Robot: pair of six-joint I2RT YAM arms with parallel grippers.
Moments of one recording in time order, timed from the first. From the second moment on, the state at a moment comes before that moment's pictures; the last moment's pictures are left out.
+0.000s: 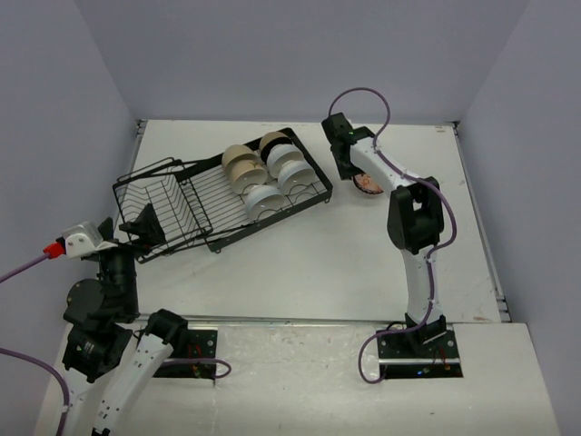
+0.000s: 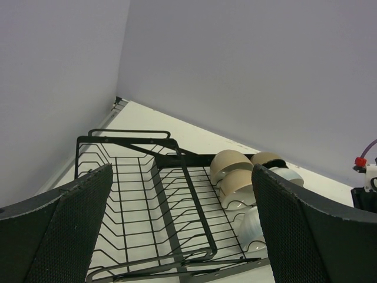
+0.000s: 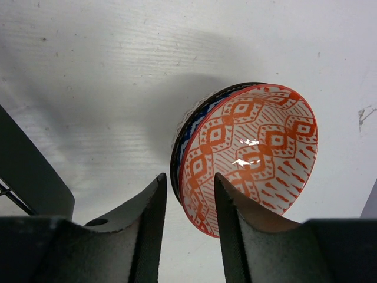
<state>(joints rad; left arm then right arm) -0.41 0.18 0.76 -0.36 -0.63 -0.21 0.41 2.22 1.97 -0.90 0.48 0.11</state>
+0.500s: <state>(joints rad) -0.41 0.20 0.77 -0.37 -0.63 -0.21 0.42 2.12 1.96 -0.95 0.40 0.14</state>
